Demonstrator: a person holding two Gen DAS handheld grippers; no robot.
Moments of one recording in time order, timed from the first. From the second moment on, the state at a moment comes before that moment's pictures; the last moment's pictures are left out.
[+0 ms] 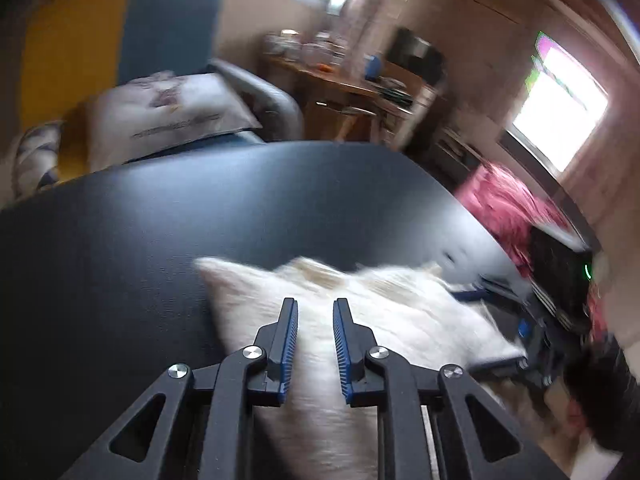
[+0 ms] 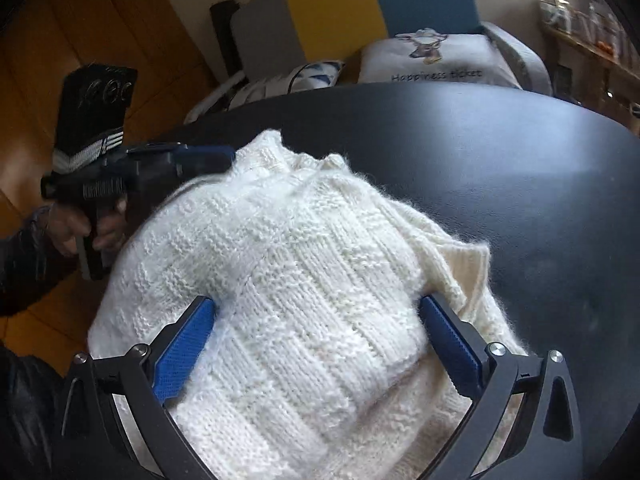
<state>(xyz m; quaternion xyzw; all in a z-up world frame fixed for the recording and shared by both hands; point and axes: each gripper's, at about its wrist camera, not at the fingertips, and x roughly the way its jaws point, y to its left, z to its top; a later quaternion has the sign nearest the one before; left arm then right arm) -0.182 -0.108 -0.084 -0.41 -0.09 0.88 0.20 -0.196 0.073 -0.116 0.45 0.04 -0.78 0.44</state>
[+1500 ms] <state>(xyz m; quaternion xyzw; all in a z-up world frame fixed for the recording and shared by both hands) -0.134 -0.056 -0.052 -0.39 0.00 0.89 0.26 -0.095 0.037 -0.079 0.40 0.08 -0.81 0.42</state>
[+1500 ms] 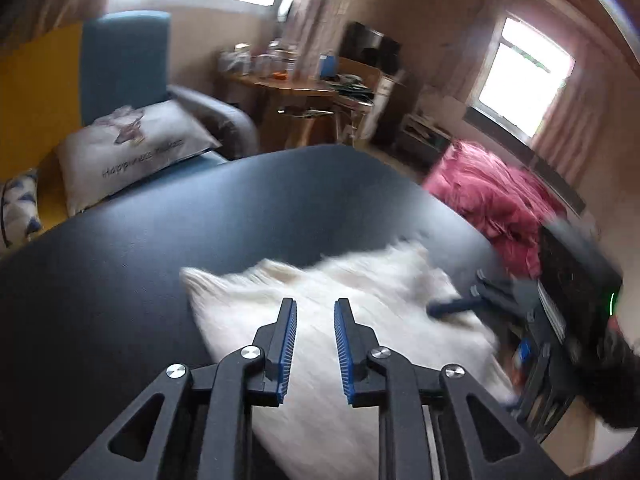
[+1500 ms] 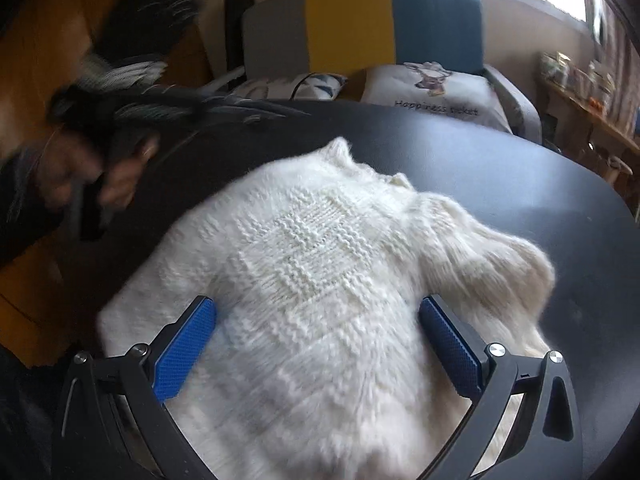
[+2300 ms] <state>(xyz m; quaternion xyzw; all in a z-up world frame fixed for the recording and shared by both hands) -0.008 0.020 -0.107 -0.40 0.14 0.87 0.25 -0.003 0.116 -0.119 0.48 -0.09 -0.74 0.46</state>
